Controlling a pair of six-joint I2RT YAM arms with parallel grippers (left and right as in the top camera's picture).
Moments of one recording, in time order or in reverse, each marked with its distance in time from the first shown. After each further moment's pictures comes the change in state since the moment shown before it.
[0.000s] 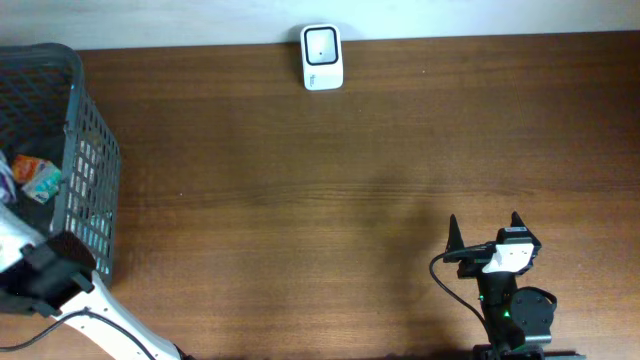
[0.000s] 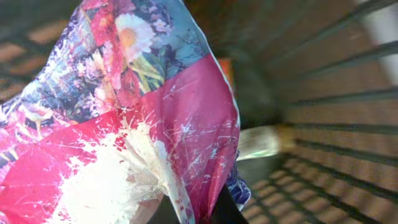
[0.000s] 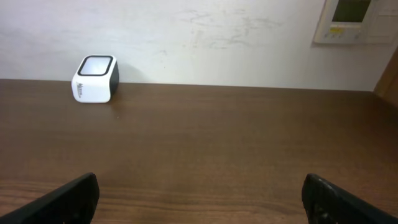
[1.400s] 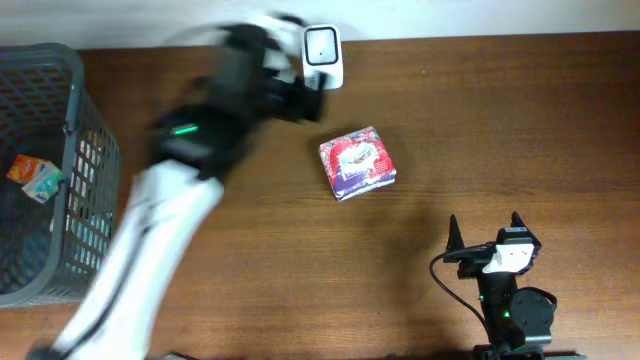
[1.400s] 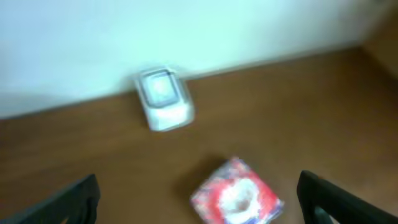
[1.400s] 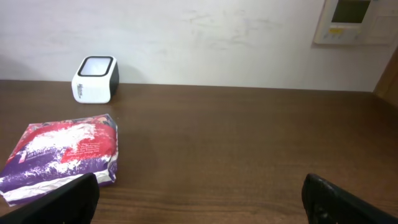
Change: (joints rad) left arm -1.022 -0.717 -1.057 0.957 0.196 0.371; right arm 0.000 -0.002 0.000 0.000 0.000 0.001
